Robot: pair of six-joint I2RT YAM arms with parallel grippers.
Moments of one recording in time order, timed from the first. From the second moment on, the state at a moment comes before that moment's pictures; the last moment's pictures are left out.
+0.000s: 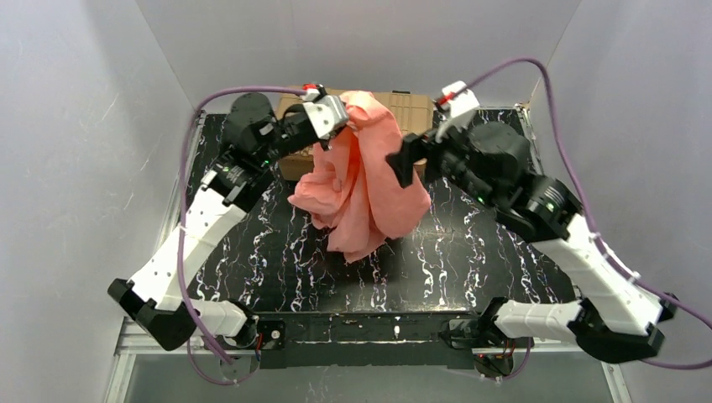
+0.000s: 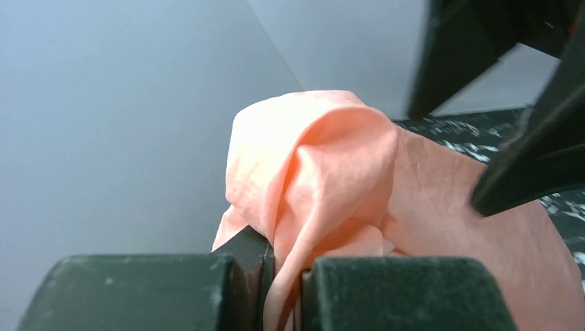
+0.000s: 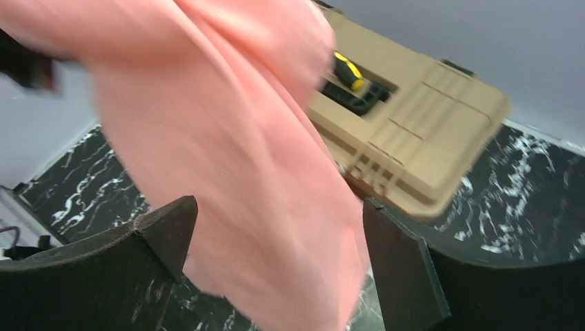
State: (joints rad) left arm -0.62 1.30 1.53 -0.14 0.51 0.48; right arm 0.92 1.21 1.69 -0.68 0.22 0.15
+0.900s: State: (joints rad) left arm -0.61 1.12 1.64 -0.13 0.45 0.53; right arm 0.93 1.07 0.88 0.02 -0.22 0.32
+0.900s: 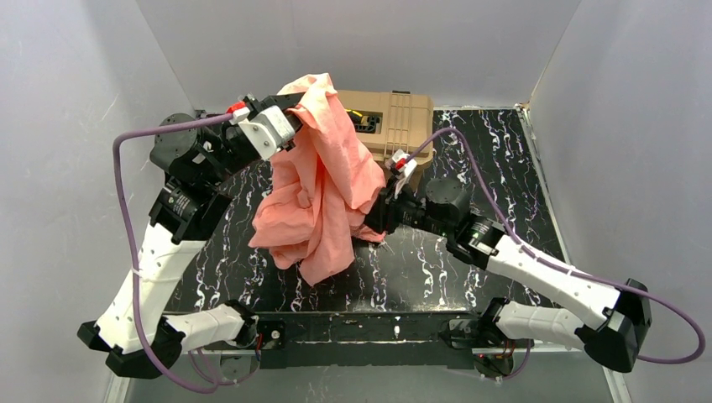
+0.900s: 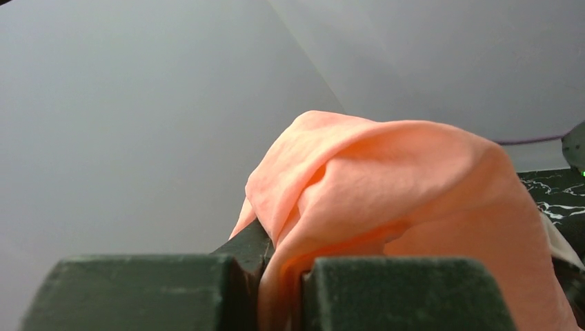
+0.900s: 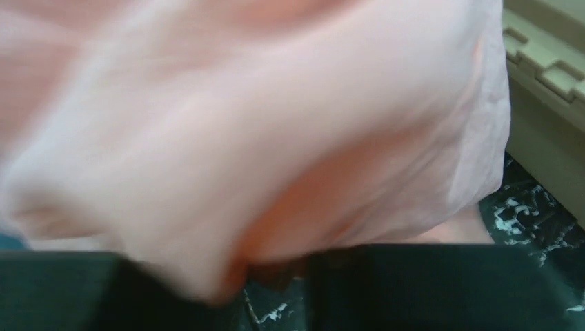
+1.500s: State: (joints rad) left arm -0.61 1.01 1.45 -0.13 0.39 0.56; right arm 0.93 0.99 1.70 -0.42 0.13 0.16
